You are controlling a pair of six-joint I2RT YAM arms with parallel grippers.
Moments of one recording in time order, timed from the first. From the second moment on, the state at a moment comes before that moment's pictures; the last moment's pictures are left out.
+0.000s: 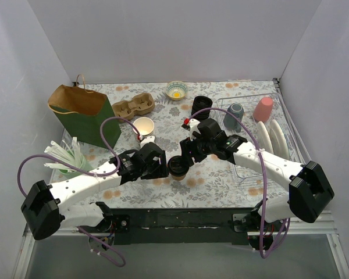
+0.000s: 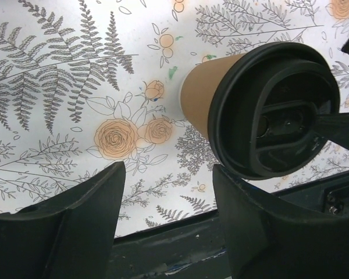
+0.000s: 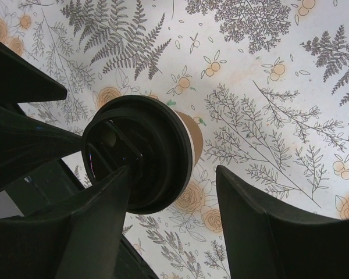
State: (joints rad) left arm -0.91 1.16 0.78 -0.55 -0.19 -0.89; right arm 0.78 1.38 0.95 -0.35 -0.29 0.21
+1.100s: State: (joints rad) left arm -0.90 1.20 0.69 -0.21 -0.19 -0.98; right arm 0.78 1.36 0.80 -0.11 -0.31 0.26
